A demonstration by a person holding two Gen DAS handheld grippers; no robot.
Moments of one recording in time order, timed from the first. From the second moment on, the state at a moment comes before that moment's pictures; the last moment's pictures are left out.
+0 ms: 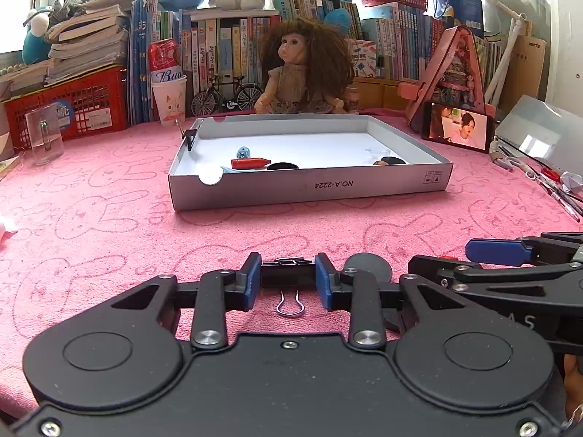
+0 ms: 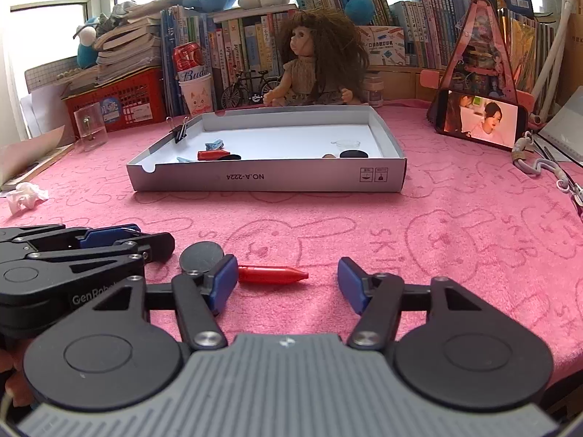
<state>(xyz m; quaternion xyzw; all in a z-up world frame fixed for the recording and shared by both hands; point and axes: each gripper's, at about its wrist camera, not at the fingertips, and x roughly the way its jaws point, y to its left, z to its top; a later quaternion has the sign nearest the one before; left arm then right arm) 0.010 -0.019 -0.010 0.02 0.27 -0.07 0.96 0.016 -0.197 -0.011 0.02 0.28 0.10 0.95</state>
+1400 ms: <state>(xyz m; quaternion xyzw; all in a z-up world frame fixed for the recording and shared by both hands) 0.009 -0.023 -0.013 0.03 0.27 -0.06 0.96 0.003 -0.206 -0.005 0.03 0.29 0.13 0.95</state>
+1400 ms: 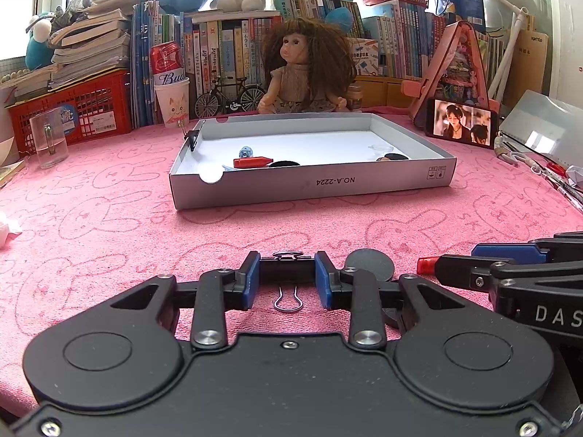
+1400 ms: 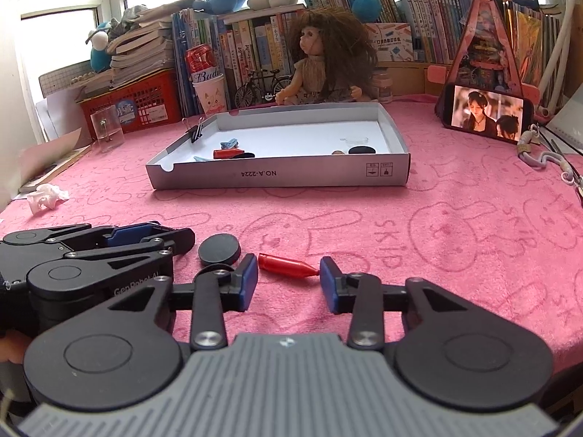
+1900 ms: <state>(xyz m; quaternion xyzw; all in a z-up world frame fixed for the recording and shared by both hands) 0.009 -0.022 -0.013 0.03 0.27 -0.06 0.96 0.006 -0.212 -0.008 0.01 0.29 0.12 0.95</state>
